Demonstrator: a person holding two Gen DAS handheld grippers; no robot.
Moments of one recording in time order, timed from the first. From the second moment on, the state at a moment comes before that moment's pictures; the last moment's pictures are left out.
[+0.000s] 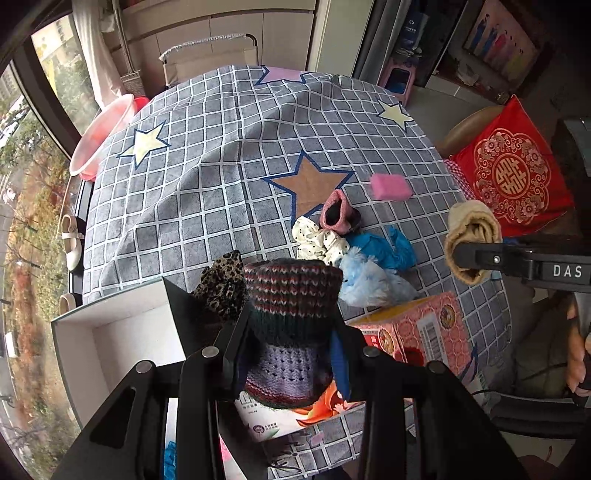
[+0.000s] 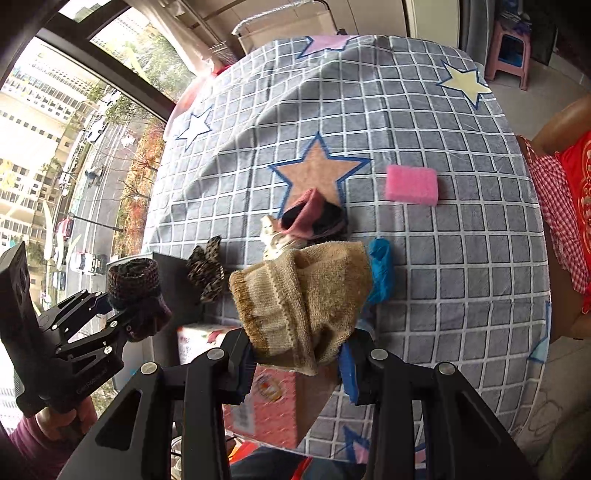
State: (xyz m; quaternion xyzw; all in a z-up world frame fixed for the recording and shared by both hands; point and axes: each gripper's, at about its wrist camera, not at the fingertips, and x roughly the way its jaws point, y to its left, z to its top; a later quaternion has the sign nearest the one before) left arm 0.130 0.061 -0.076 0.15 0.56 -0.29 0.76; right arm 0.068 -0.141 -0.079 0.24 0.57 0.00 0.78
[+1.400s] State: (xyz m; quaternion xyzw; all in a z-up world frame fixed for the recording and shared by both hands) left arm 0.073 0.279 -0.086 0.02 0.58 -0.16 0.80; right arm 0.069 0.093 -0.063 0.10 0.62 0.12 0.77
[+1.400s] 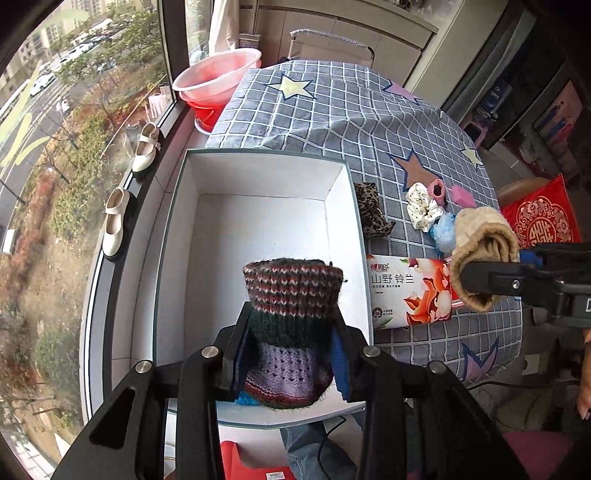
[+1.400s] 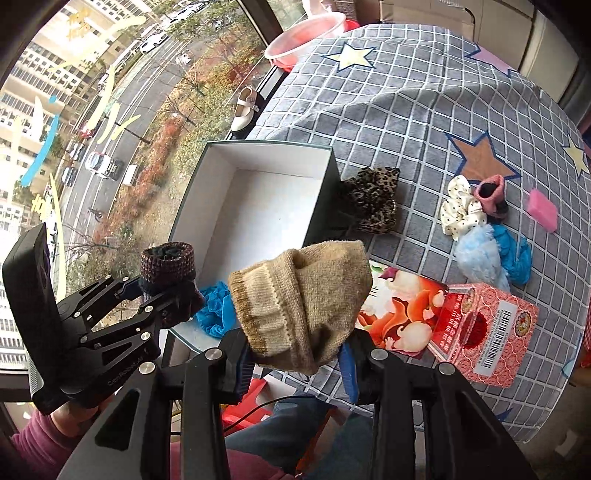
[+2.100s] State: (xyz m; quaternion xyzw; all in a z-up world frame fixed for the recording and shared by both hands) left arm 0.087 0.305 -0.102 0.00 0.58 -0.11 0.80; right arm 0.122 0.169 -0.065 0.01 0.63 0.18 0.76
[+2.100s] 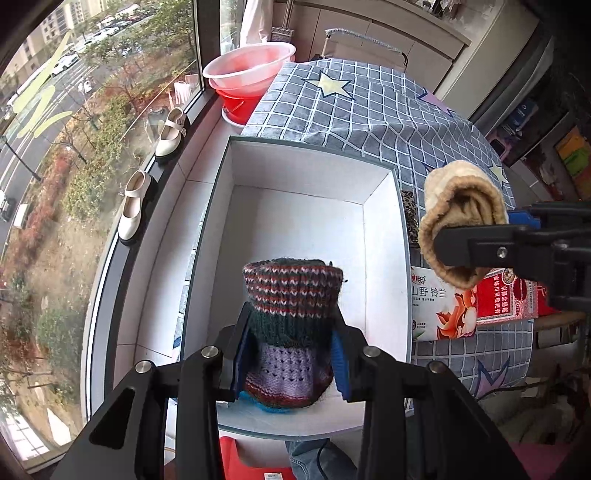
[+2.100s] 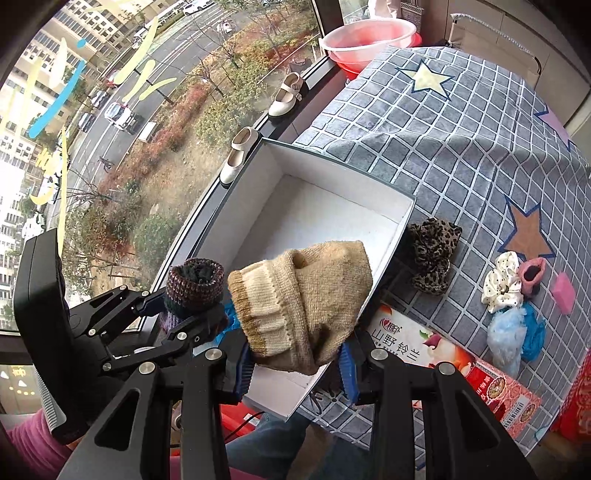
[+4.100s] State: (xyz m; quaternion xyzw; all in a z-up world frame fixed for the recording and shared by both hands) left arm 0.099 0.305 -0.128 0.00 0.60 -0.10 0.79; right arm 0.159 0.179 -0.093 0.00 0.64 0.18 0.74
